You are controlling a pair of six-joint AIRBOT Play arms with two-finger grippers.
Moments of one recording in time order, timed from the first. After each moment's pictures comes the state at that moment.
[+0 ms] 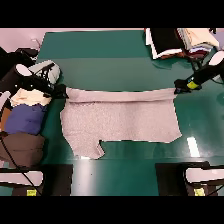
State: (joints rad) left arm 0.07 -1.50 1.24 1.05 -1.18 -1.33; right arm -0.16 -1.49 1.39 -1.33 1.38 1.39
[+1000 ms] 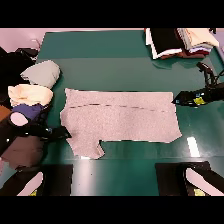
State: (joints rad) left arm 0.05 -0.86 0.46 1.04 -1.16 -1.45; right arm -0.20 -1.03 1.01 -1.14 1.32 1.37
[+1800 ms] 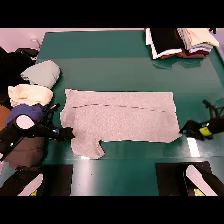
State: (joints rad) left arm -0.09 -0.84 0.46 0.97 -1.10 -1.44; right arm -0.53 -0.90 0.59 -1.22 1.44 1.35
